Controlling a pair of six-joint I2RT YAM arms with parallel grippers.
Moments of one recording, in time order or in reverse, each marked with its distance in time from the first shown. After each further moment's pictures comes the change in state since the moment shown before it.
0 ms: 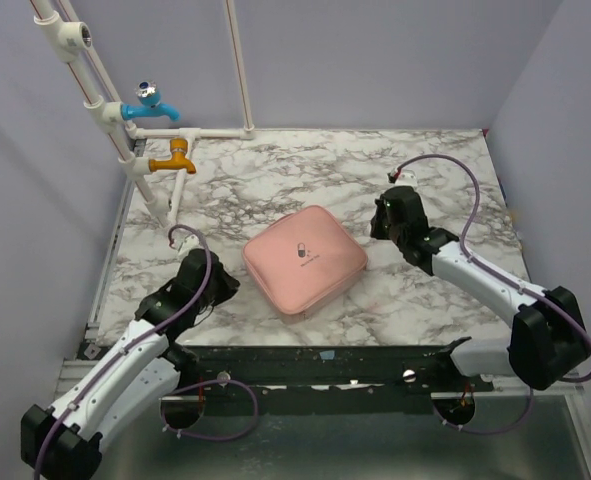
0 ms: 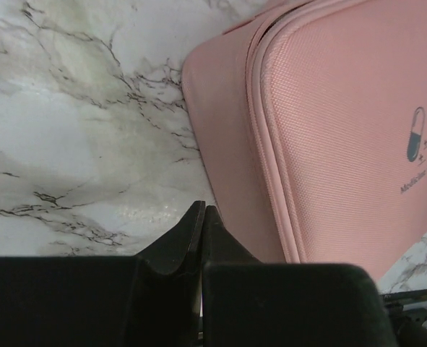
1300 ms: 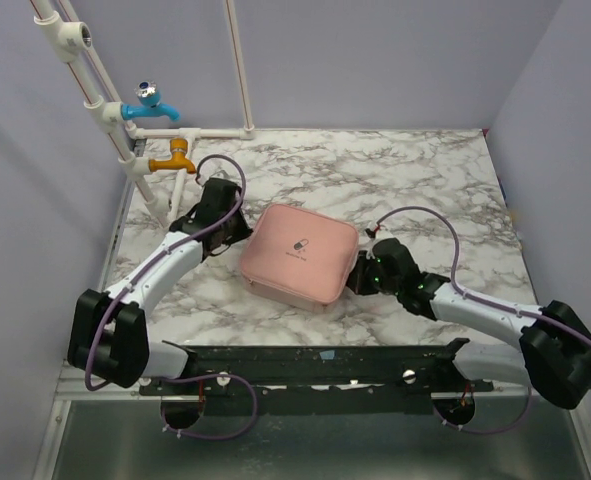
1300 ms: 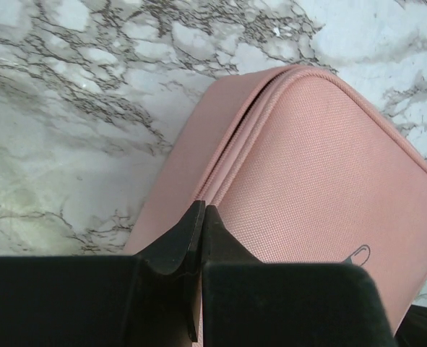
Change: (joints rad) left arm 0.143 0.702 0.443 0.179 0.124 0.212; right arm 0.179 -0.118 -0.371 0.174 -0.332 0.187
